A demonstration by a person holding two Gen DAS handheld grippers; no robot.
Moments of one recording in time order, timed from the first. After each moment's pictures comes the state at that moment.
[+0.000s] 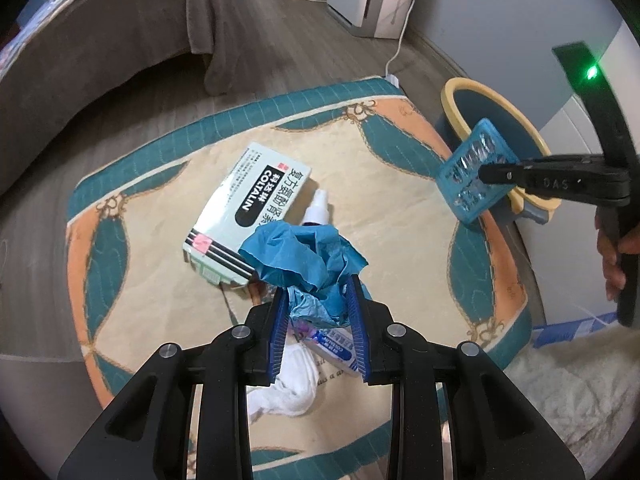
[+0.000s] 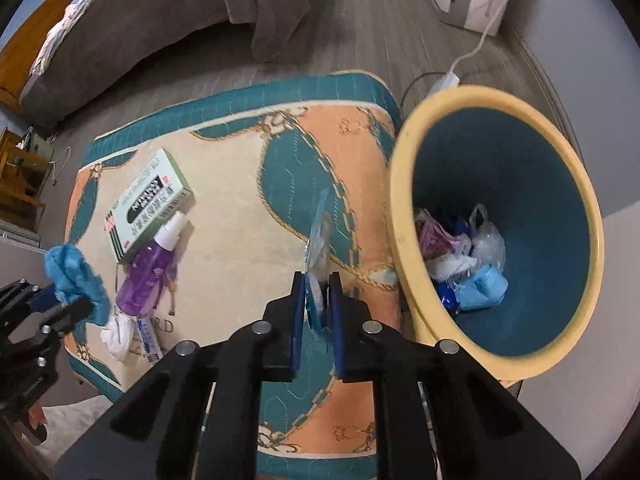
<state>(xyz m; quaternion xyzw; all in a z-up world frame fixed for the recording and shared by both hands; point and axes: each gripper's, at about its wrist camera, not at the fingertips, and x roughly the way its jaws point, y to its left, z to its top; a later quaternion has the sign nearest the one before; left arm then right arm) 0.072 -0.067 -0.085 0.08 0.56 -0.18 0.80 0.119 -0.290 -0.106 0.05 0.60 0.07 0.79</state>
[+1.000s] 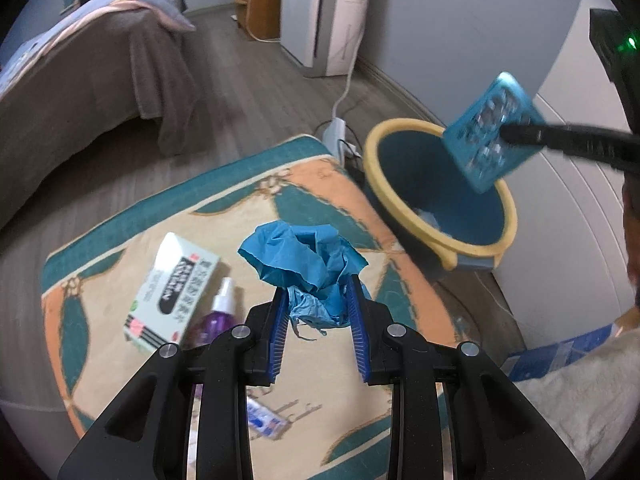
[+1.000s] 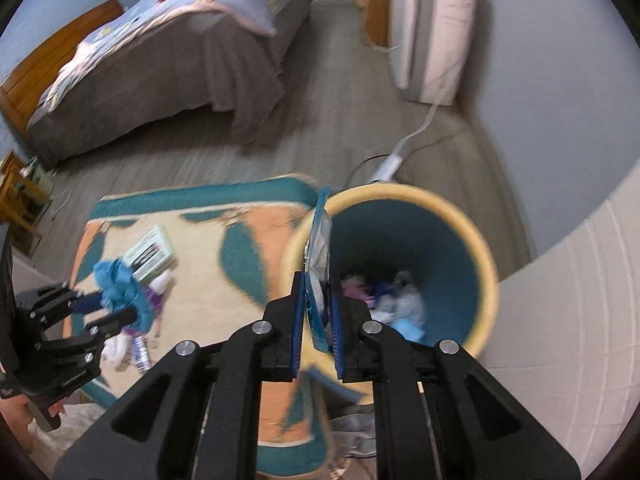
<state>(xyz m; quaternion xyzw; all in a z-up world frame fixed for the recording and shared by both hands) 0.073 -0.159 -0.053 0.09 0.49 -0.24 0.83 0.089 -0.389 -0.006 0.04 0.50 0.04 0.87</state>
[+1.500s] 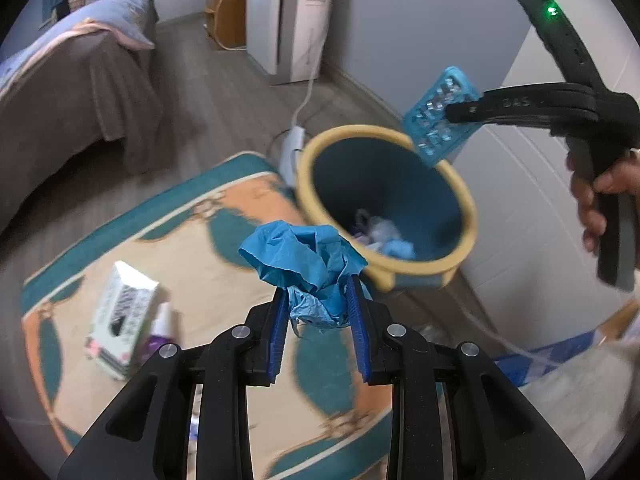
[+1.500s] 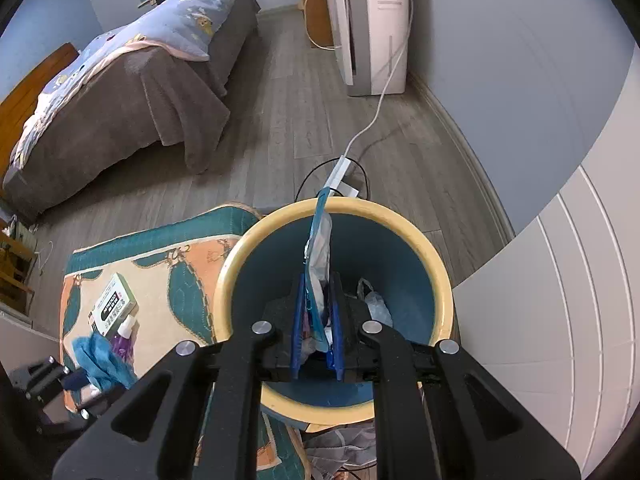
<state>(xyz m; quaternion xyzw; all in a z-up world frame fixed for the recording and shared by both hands) 0.062 -0.223 -0.043 0.09 0.49 -0.28 0.82 0.111 -0.460 -0.022 0.11 0.49 -0.02 0.86</state>
